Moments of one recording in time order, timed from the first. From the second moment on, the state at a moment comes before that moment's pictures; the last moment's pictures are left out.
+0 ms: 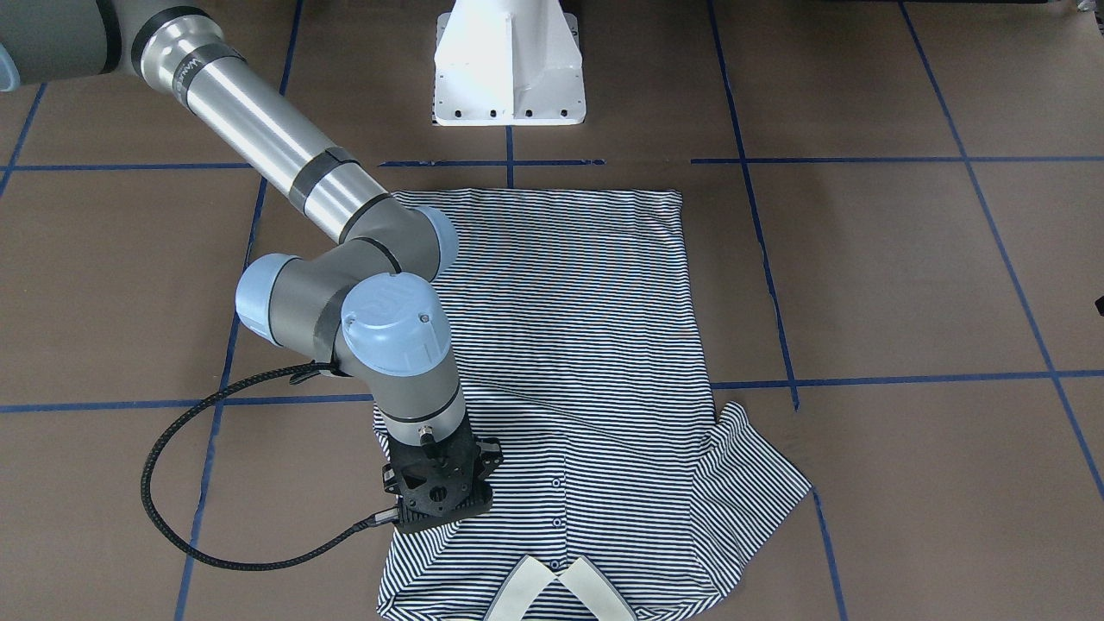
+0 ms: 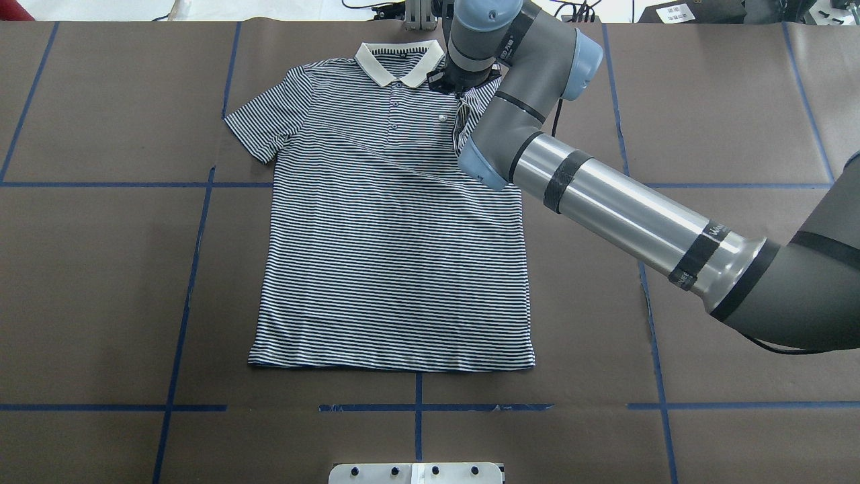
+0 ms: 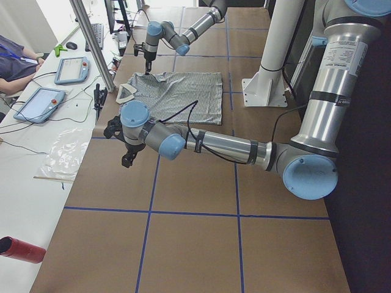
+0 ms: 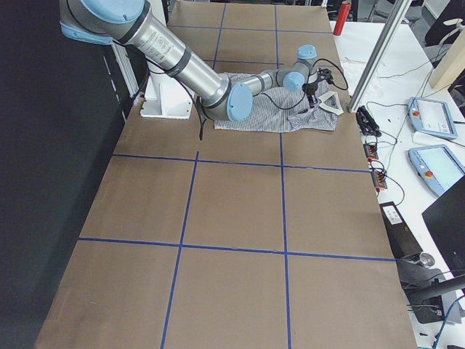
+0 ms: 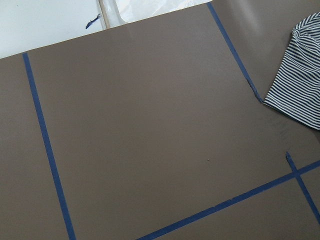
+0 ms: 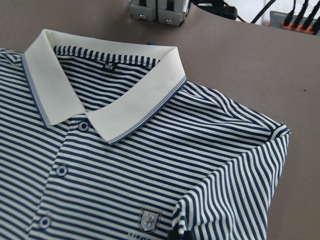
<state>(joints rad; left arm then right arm) -1.46 -1.78 -1.54 -1.96 -2.44 -0.13 0.79 -0.48 0.80 -1.06 1.83 0.83</state>
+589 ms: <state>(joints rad) -1.46 -1.80 -1.54 -1.96 -2.43 -0.14 0.78 -0.47 0.78 -1.03 1.81 0.84</state>
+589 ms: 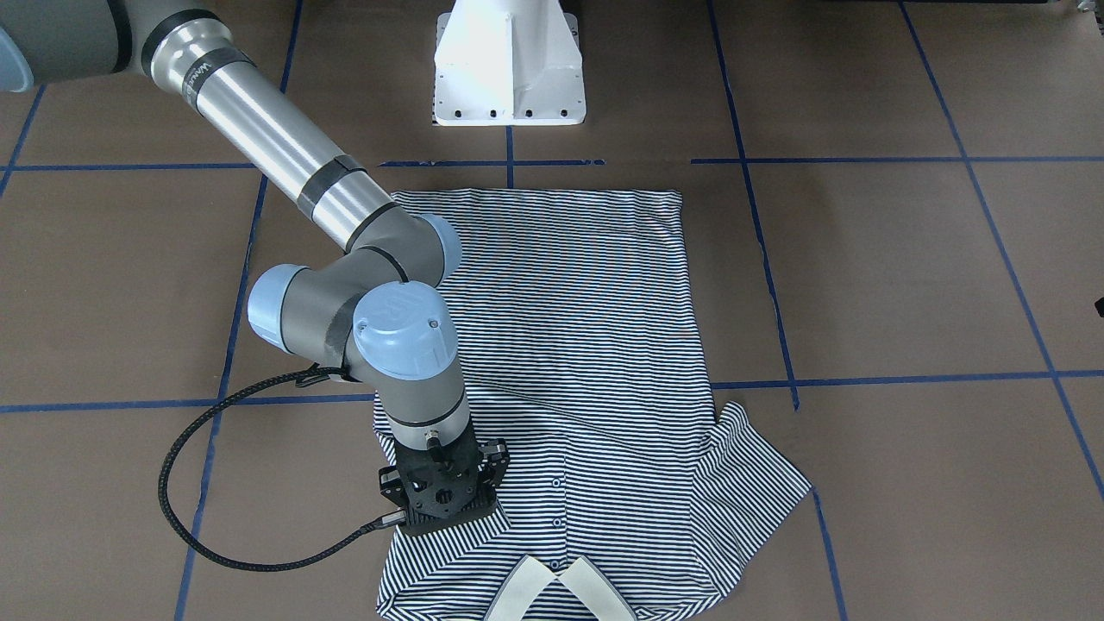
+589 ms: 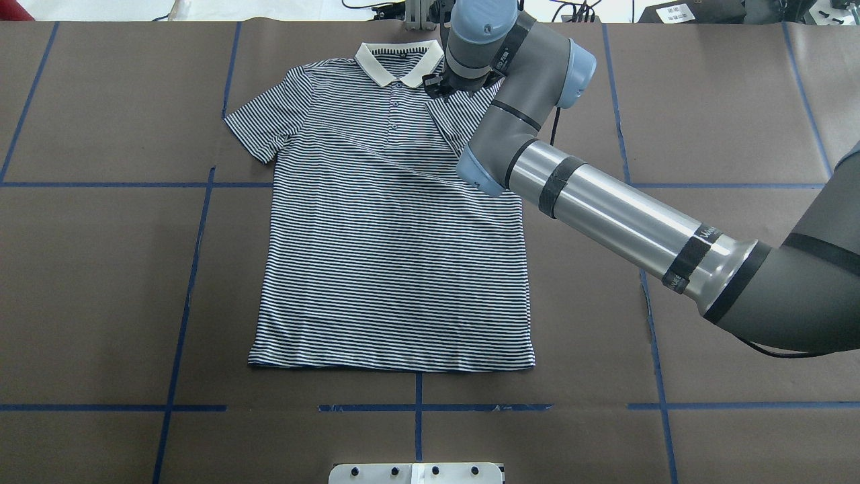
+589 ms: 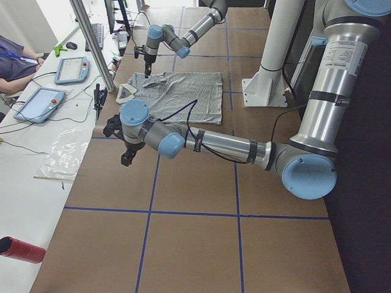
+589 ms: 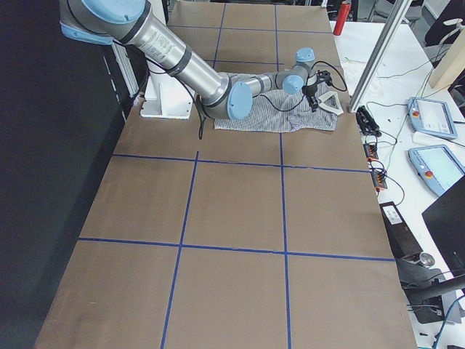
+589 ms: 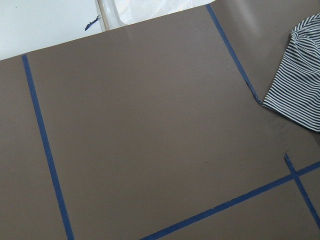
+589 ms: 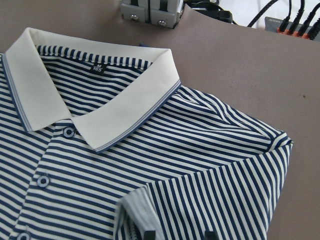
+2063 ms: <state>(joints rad) -0.93 -2.14 -1.22 -2.23 -1.81 -1.11 0.87 -0.79 1.54 -1.61 2.12 0.91</state>
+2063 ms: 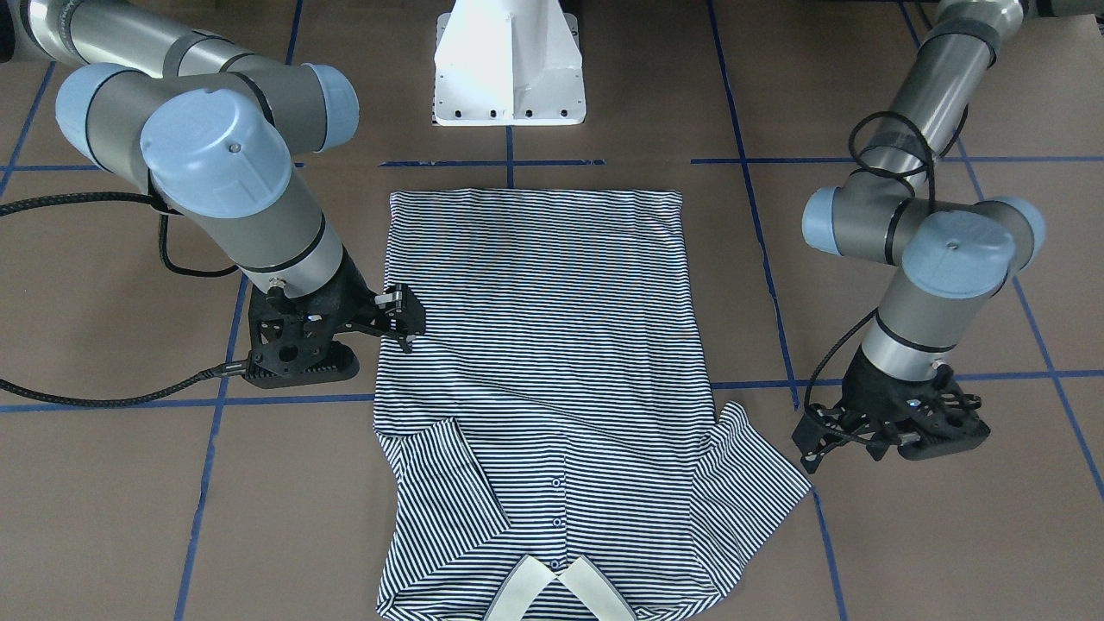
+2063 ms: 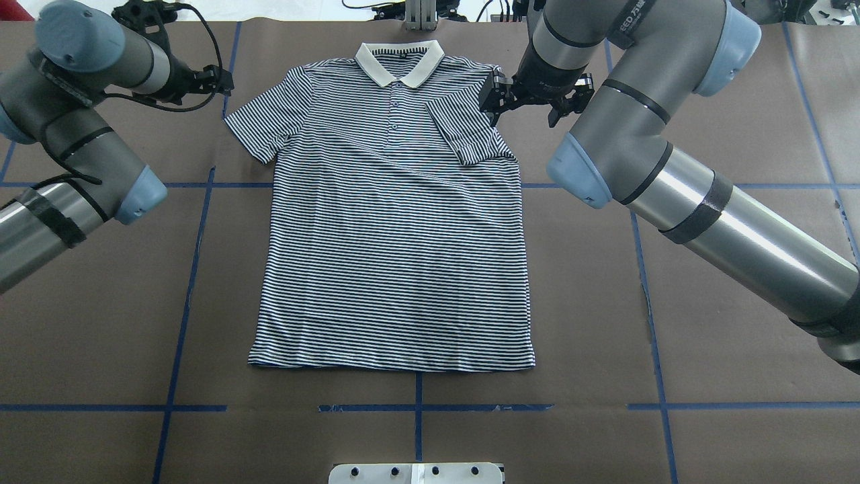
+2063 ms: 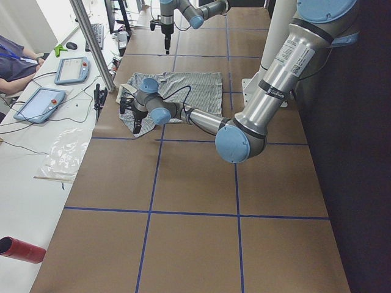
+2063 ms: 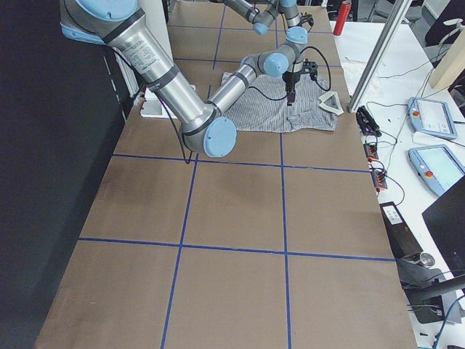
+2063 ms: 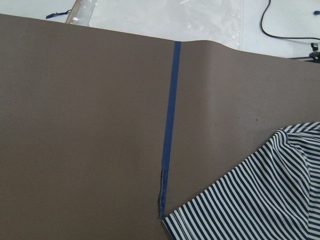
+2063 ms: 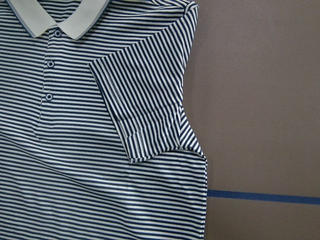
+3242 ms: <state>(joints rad) -0.86 -2.21 -1.03 -2.34 -1.72 -1.12 0.86 -0.79 1.53 -1.60 2.12 0.92</state>
